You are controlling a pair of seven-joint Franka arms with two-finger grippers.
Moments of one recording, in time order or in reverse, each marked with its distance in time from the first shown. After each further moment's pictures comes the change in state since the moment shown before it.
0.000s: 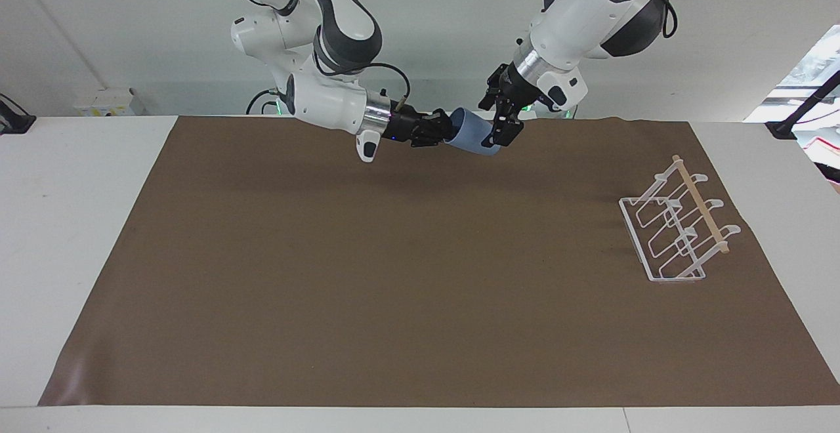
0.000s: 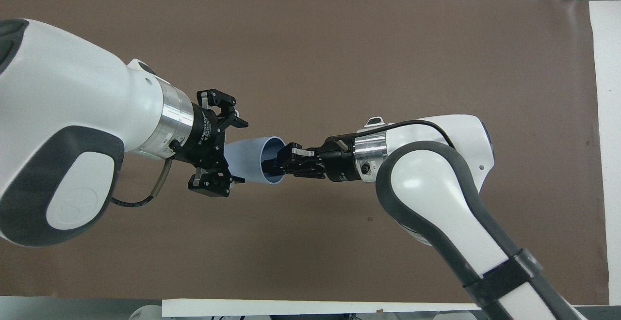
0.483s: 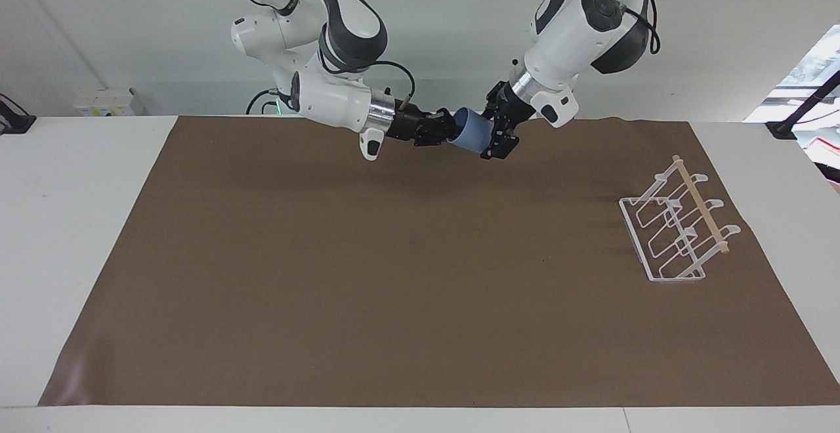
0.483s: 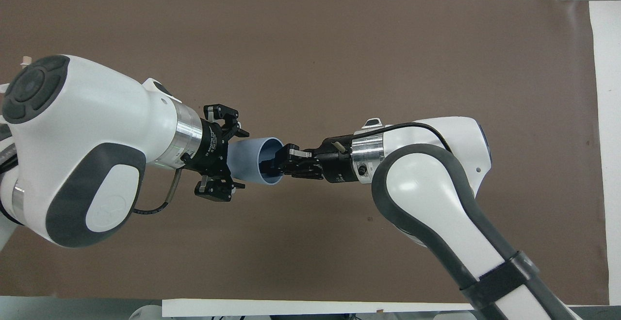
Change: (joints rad) left arm -0.002 -0.027 0.002 -0.148 0.000 0.106 0.064; right arm 0.003 0.000 -0.003 0.000 0.000 0.003 0.001
